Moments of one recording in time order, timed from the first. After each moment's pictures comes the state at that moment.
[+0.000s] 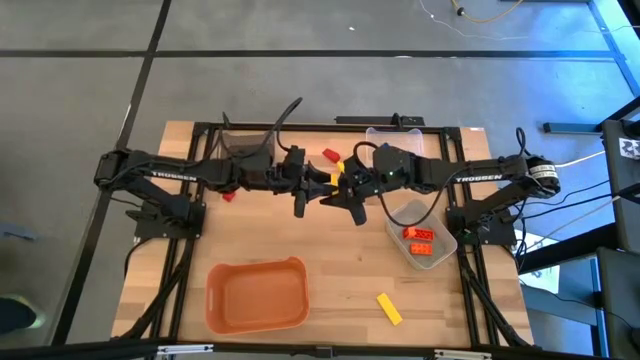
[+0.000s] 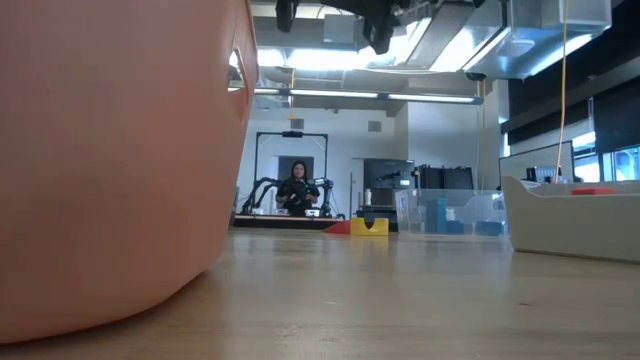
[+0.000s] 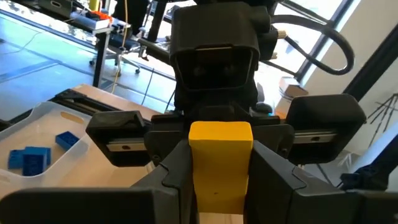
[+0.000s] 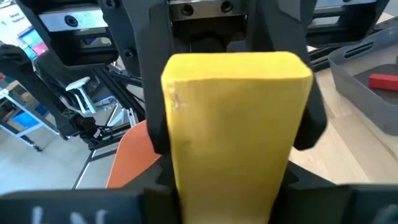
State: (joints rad) left arm 0.04 1.36 1.06 0.28 0.01 -0.39; right arm -0.03 1.43 1.12 0.06 -0.24 0.43
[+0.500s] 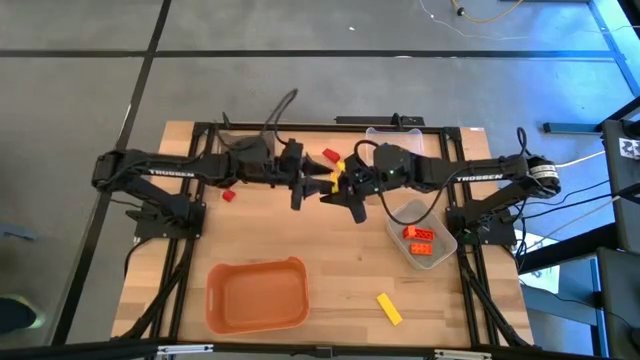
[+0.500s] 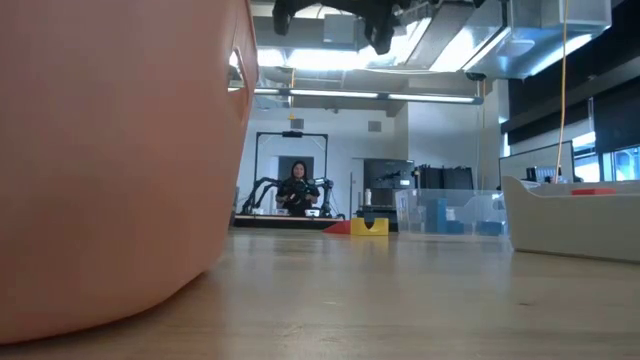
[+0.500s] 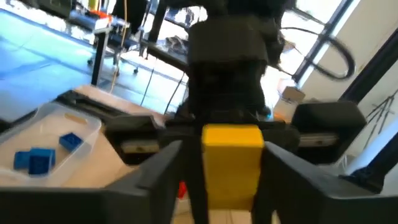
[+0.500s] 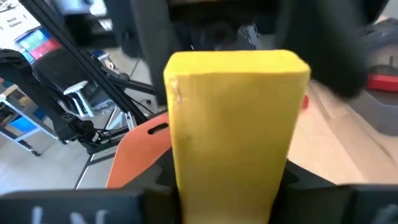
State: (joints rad) left arm 0.10 1.33 1.06 0.27 0.08 -0.42; right arm -0.04 1.43 1.12 0.05 -0.23 0.43
